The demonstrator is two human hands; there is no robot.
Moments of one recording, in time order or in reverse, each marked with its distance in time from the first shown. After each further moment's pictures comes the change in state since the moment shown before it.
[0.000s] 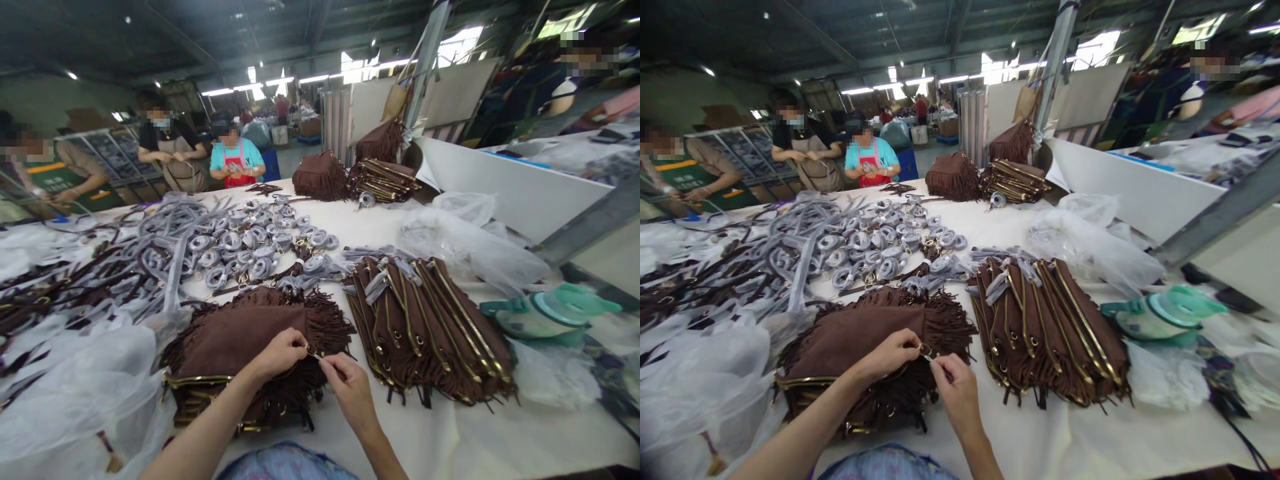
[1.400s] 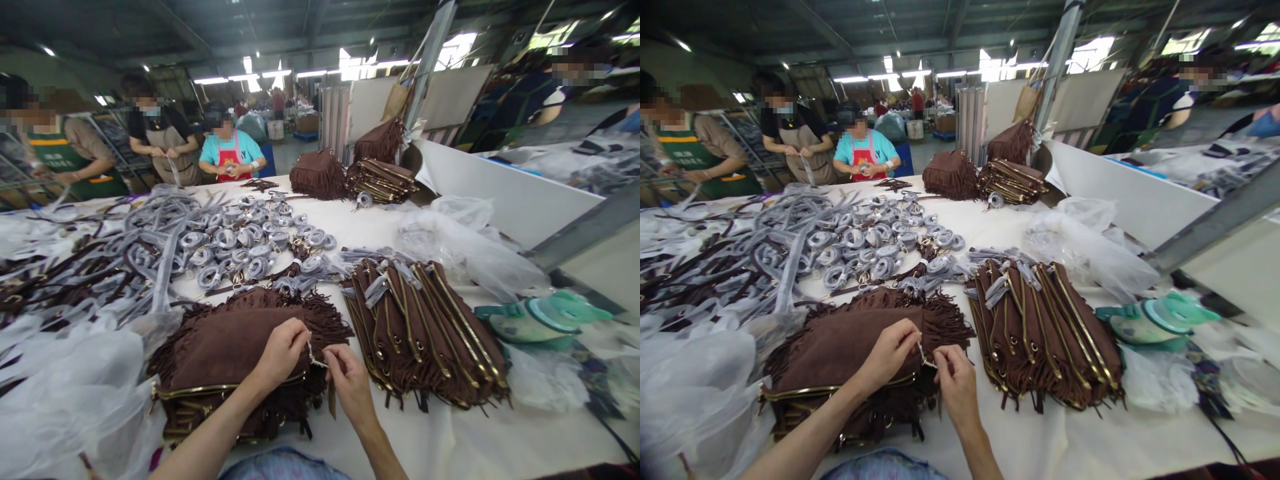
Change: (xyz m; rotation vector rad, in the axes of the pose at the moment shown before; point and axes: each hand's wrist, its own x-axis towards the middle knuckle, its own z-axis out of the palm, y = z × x) left_hand -0.003 0.016 -0.003 -0.148 0.306 0.306; right_hand 0.021 -0.003 0.006 0.056 0.033 0.063
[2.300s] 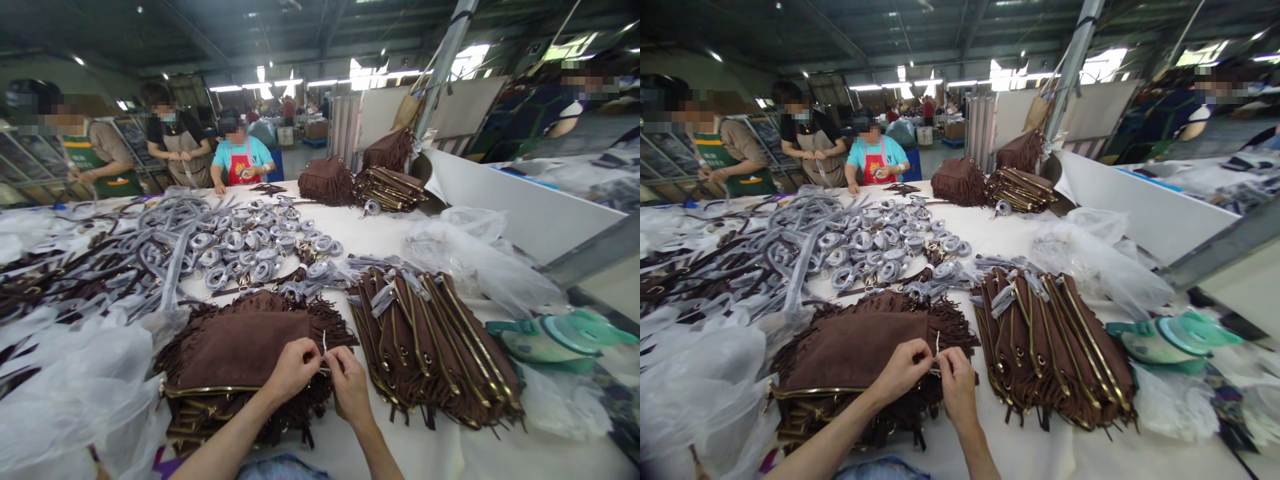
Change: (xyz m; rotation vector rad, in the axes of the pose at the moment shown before) left_hand -0.007 -0.021 0.028 -0.280 -0.019 -0.152; right_hand 0.013 0.013 0.007 0.046 0.016 0.004
